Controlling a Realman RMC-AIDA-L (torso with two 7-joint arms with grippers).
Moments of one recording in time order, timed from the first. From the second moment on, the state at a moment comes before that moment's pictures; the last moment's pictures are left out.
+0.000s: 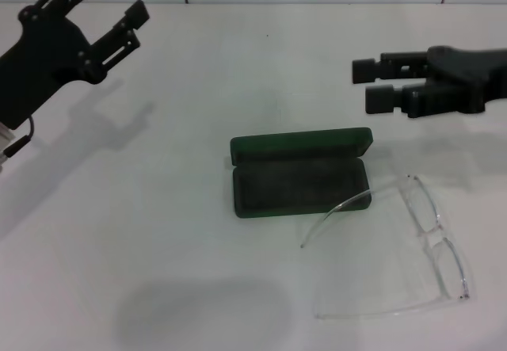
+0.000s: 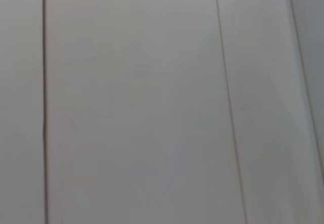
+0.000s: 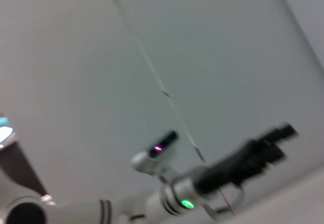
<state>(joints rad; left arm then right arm) -0.33 -2.09 1.01 0.58 1.06 1.43 -0.81 0.73 1.71 -1.81 -0.38 -0.76 -1.70 1.54</state>
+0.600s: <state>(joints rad) -0.34 -2.09 0.98 0.52 1.07 1.42 -0.69 0.72 1.96 -1.11 -1.41 -2.31 -1.85 2.62</state>
